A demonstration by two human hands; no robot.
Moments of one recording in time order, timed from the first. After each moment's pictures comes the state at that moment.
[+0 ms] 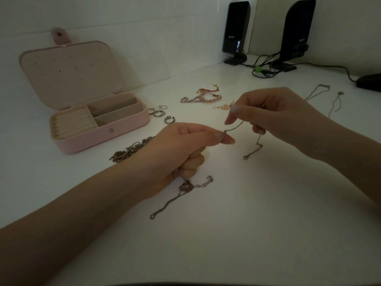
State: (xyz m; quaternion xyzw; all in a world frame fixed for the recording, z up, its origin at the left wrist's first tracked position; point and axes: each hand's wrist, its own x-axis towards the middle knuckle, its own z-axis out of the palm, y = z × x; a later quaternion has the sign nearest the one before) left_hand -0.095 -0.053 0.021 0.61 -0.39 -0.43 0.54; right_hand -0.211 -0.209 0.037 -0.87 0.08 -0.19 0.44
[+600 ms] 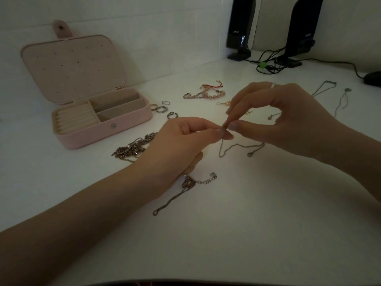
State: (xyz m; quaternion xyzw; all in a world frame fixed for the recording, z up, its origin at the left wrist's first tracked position) left_hand -0.100 -0.053 0.014 0.65 -0.38 -0.32 0.57; right_hand -0.212 -0.209 0.033 -0.92 0.02 -0.25 0.28
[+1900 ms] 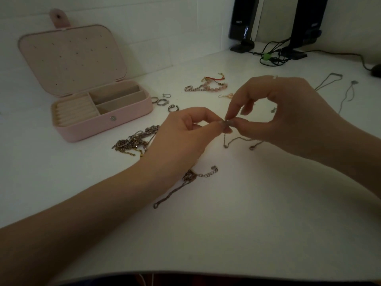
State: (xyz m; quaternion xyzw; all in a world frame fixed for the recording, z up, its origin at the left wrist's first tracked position) left_hand -0.104 -0.056 0.008 0.67 -0.39 -0.25 0.58; right_hand -0.213 -0.196 0.035 -0.94 0.04 -0.26 0.22
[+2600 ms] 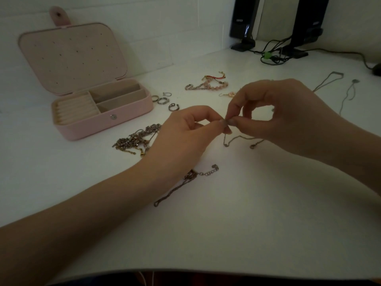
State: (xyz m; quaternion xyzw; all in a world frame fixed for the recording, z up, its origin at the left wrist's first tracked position) left_hand -0.104 -0.056 0.006 0.68 -0.40 -0.24 0.57; right_hand -0.210 -0.193 0.036 -0.94 0.03 -0.21 0.25
